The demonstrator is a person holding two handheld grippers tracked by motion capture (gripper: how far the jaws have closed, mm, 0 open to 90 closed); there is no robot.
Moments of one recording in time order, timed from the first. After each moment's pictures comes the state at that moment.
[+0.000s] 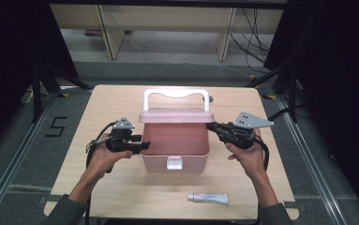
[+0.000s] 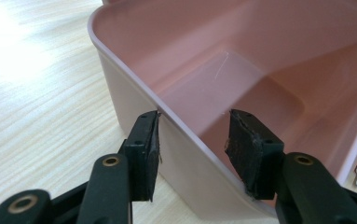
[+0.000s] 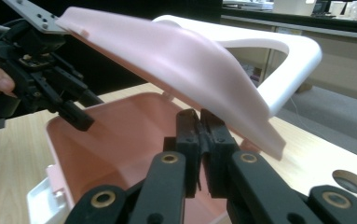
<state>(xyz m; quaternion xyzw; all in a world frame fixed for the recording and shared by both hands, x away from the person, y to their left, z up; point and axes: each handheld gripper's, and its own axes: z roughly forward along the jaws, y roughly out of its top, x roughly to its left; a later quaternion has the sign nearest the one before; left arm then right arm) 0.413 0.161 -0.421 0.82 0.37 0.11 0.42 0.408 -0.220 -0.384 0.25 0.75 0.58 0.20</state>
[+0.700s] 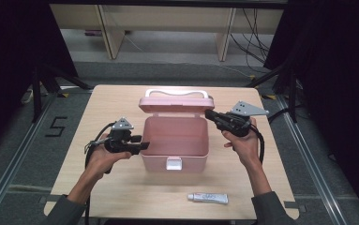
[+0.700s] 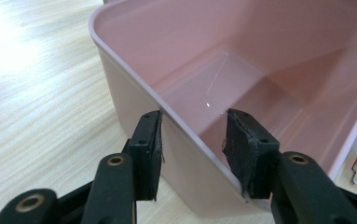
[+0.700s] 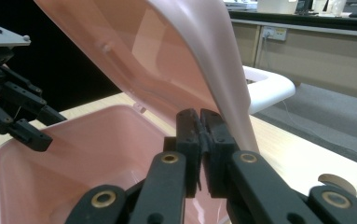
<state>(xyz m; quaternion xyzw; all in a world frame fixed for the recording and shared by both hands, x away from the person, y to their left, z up) 0.409 0.162 -0.419 0.82 0.37 0.11 0.42 0.443 -0.215 -0.385 0.28 0.74 0.58 0.19</state>
